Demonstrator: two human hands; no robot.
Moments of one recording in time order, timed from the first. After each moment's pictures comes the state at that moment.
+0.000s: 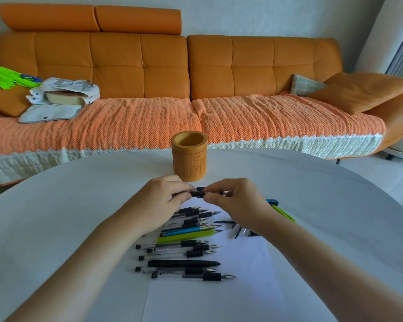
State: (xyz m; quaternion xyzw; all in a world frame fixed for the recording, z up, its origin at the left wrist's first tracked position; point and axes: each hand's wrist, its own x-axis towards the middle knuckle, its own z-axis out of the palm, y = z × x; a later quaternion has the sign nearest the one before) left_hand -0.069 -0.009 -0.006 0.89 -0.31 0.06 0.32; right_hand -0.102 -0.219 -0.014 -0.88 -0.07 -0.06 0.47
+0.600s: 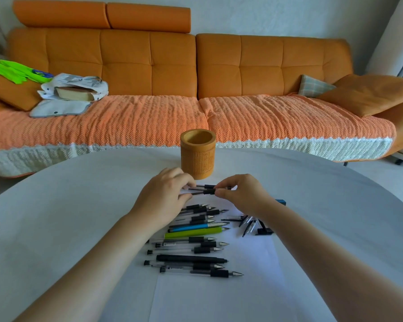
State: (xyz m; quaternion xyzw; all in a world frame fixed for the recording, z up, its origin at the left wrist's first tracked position) left_hand -0.058 -0.004 -0.024 0.92 -0.29 0.19 0.19; right_hand -0.064 -0.223 -0.029 -0.91 0.00 -0.01 0.41
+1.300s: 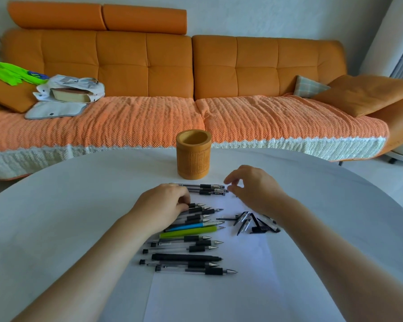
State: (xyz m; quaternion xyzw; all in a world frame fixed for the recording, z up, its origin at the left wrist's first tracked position) left_hand -0.062 -0.008 -0.029 0.96 -0.24 0.04 0.16; right_hand -0.073 -0.252 -0.014 -0.97 -0.06 -0.09 0.20
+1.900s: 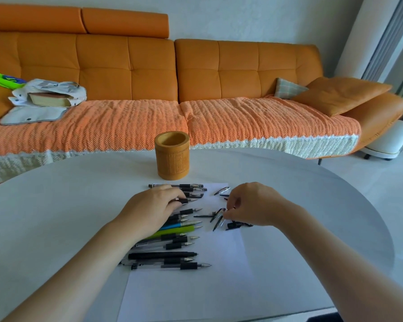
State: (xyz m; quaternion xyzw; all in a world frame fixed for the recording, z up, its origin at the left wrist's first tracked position) left_hand -0.081 -0.031 -0.027 0.94 -0.28 0.06 0.18; right_hand -0.123 -0.288 -0.005 -0.99 -0.01 0.05 0.12
